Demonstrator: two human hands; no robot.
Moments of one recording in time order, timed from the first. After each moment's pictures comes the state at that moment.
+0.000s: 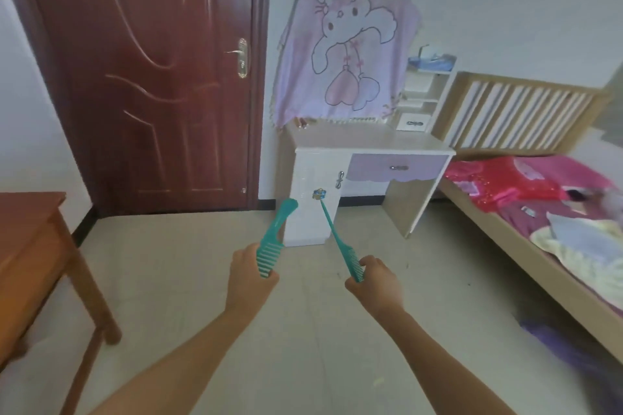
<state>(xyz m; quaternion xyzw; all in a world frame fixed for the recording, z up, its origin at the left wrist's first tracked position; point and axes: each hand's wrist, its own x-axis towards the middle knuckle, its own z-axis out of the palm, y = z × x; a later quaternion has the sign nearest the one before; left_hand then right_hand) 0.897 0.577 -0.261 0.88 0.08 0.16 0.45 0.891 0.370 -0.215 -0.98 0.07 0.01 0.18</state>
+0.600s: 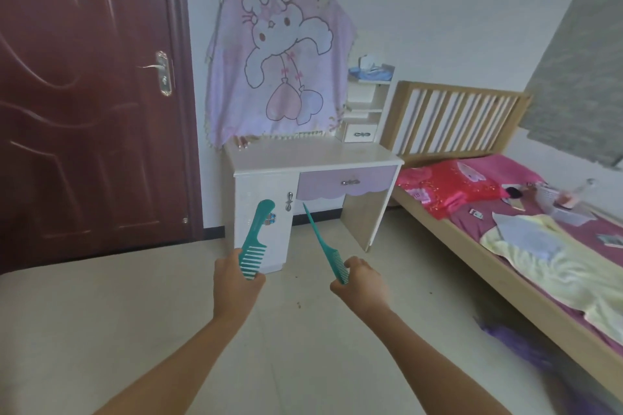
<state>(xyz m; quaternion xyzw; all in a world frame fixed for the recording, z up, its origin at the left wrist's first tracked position) 1.036 0.464 -0.252 0.85 0.05 0.16 0.50 1.001 0.267 -0.201 -0.98 0.13 -0.01 0.18</state>
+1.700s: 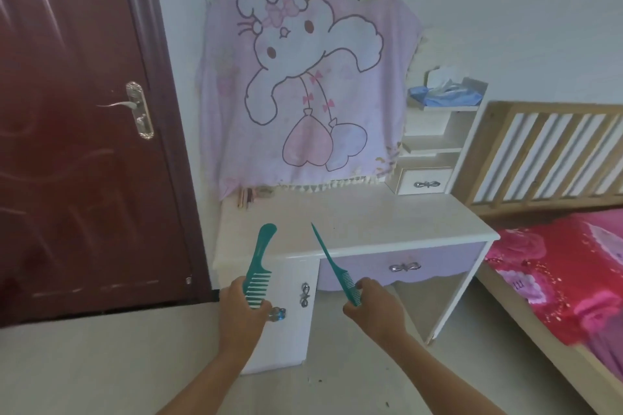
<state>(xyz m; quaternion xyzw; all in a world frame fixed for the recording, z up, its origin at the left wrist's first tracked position) 1.485 0.357 -0.251 0.83 0.15 0.18 0.51 1.509 0.151 -0.220 -0.98 0.03 0.04 0.21</state>
